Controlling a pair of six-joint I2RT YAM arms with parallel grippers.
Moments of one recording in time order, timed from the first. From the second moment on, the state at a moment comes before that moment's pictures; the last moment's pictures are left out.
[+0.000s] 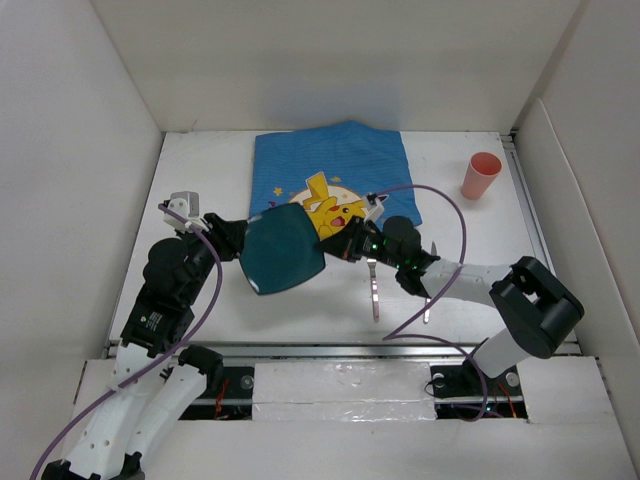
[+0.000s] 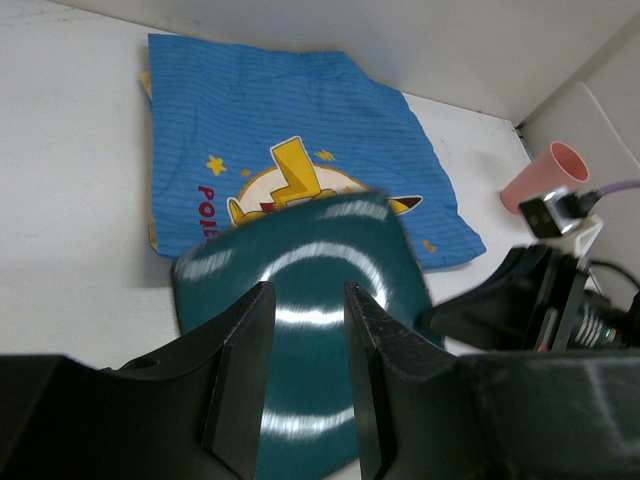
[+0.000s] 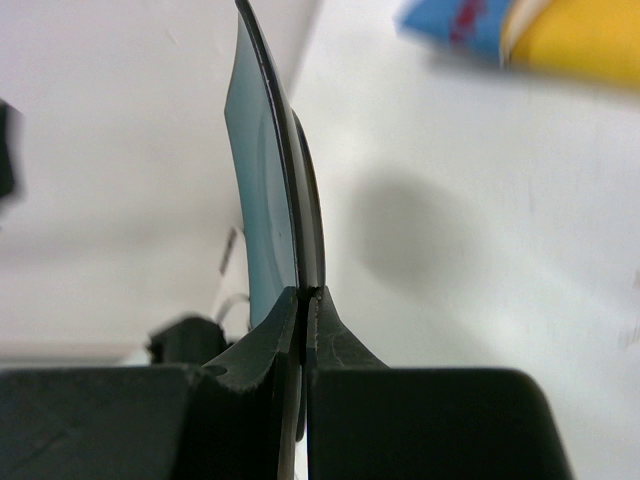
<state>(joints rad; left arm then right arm) -0.36 0.56 0.76 -0.33 -0.08 -0.44 0.74 1.54 0.66 0.74 -0.32 1.01</state>
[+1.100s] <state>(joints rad) -0.36 0.53 0.76 -0.34 -0.09 -0.44 0.25 2.17 1.37 0.37 -0.48 0.92</state>
